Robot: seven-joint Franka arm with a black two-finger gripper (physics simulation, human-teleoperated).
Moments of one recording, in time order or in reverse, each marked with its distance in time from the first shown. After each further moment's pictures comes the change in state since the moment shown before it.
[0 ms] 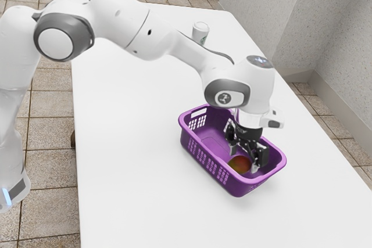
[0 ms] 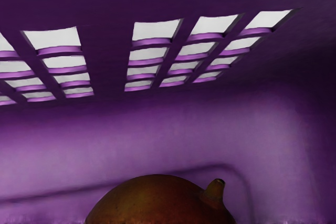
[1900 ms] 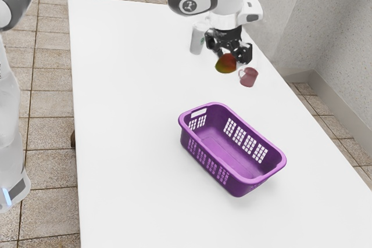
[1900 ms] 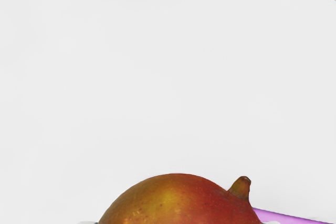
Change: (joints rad) arm 0.227 -0.449 0.011 -0.070 0.262 -0.175 -0.205
